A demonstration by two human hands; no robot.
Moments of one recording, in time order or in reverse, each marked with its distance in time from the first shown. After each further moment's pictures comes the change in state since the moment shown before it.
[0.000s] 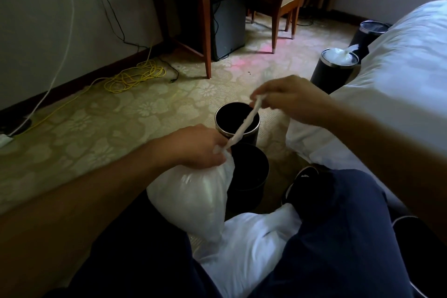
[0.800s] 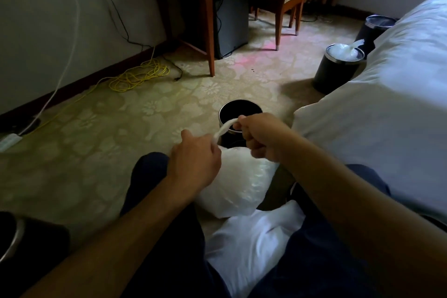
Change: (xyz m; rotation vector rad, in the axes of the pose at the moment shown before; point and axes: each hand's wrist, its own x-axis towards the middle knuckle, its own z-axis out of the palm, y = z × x) left_hand -0.018 0.015 0.061 -0.111 0.523 -0.403; right_hand 0.000 -0.023 0.092 0.794 0.042 0.677
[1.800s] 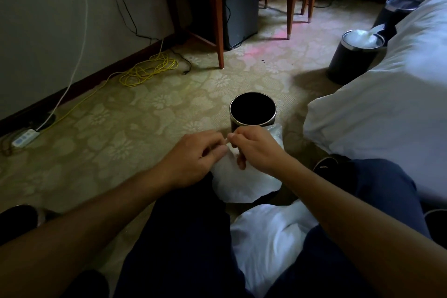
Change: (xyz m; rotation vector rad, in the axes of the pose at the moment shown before) left_hand 0.008 -0.052 -0.023 -0.422 -0.189 0.419; right_hand 0.022 0.049 0.034 -0.309 -0.101 -0.504
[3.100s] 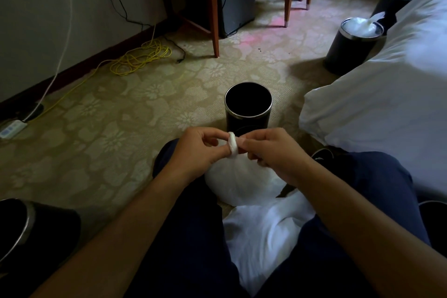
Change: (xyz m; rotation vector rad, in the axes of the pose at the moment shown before) left_hand 0.010 0.014 0.036 -0.511 0.202 -0.401; right_hand -0.027 0.016 -0.024 0.224 0.053 0.219
